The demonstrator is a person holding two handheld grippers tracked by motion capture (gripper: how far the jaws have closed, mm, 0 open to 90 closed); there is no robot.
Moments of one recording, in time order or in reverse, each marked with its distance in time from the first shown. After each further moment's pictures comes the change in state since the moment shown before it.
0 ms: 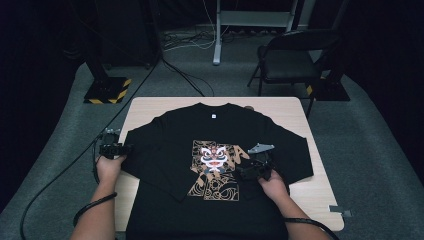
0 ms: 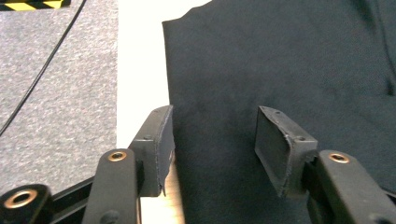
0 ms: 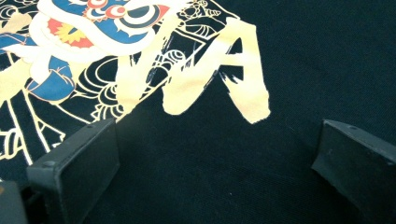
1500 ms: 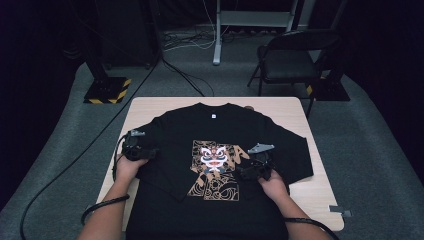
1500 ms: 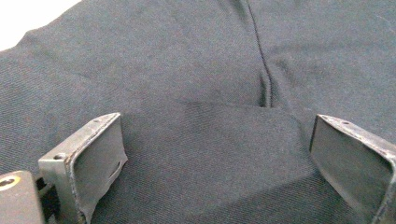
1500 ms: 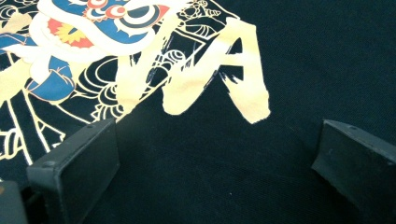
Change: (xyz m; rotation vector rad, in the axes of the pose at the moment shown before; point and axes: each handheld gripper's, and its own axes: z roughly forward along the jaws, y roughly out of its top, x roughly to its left) left arm -0.061 0.001 0.027 -0.022 -0.160 0.165; right arm 0.000 0.000 0.000 0.000 0.001 0.000
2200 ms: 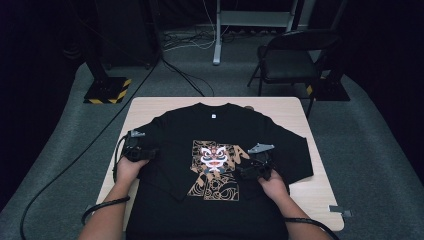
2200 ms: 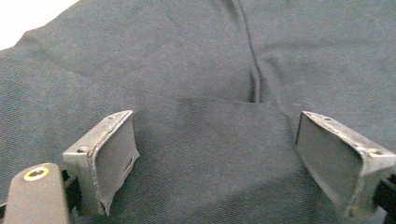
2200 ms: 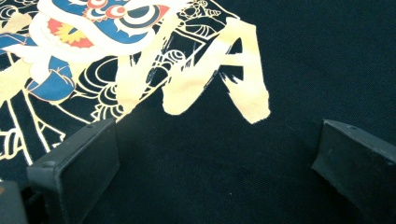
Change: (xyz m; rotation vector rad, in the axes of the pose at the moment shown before) left arm -0.005 -0.002 -0.003 0.005 0.011 0.021; right arm 0.000 0.000 0.000 0.001 0.000 0.000
